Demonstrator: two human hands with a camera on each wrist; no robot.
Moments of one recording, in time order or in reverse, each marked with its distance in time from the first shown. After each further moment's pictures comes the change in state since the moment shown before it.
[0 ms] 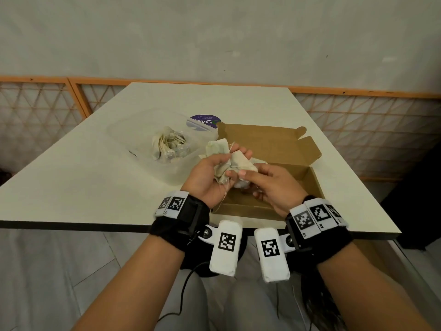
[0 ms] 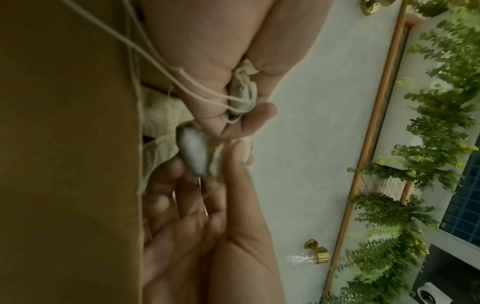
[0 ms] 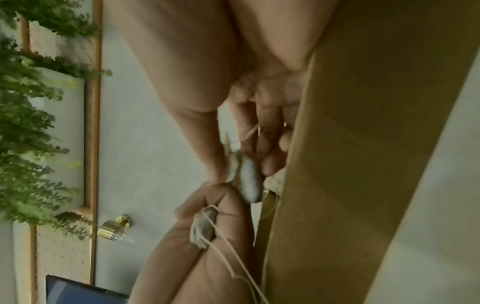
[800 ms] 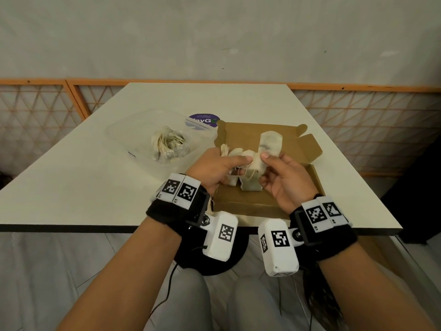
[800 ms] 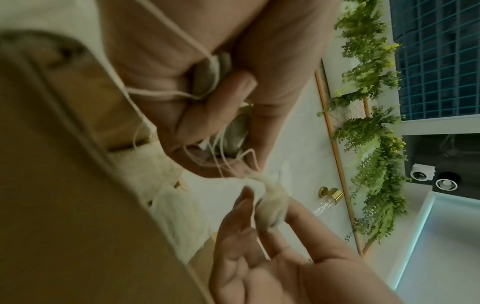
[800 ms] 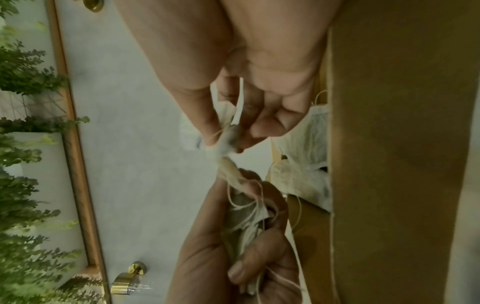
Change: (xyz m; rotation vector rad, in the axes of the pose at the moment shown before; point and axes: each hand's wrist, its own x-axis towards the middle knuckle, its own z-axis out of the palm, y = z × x) left_hand 0.004 0.009 0.010 0.967 0.113 0.092; right_hand 0.001 -0.002 -0.011 0.491 0.105 -0.065
